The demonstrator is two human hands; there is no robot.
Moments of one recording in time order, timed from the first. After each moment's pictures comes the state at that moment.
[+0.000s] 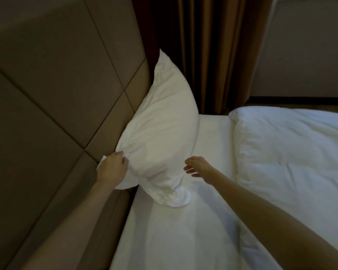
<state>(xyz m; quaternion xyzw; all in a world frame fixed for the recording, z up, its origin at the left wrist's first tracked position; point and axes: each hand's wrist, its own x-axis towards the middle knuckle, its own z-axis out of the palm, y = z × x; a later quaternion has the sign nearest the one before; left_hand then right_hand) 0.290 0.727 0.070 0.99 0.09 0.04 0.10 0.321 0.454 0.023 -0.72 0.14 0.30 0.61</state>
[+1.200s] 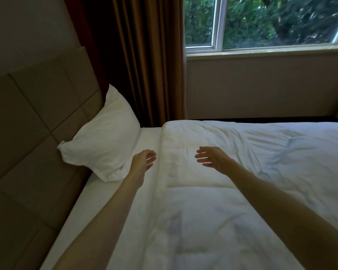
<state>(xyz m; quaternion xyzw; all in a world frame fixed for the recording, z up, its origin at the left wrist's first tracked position) -0.012 0.358 0.165 0.66 0.13 -0.07 0.74 -0.021 0.100 0.160 -0.71 0.17 0.12 0.67</state>
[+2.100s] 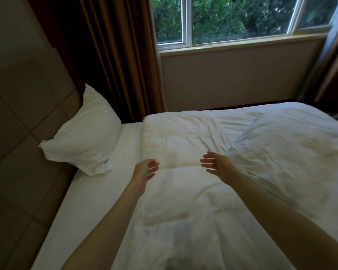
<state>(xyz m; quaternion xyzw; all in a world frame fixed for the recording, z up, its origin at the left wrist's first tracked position) -0.140 0.298 0.140 0.67 0.12 -0.16 0.71 -0.185 0.033 0.114 -0.62 0.24 0.05 0.75</state>
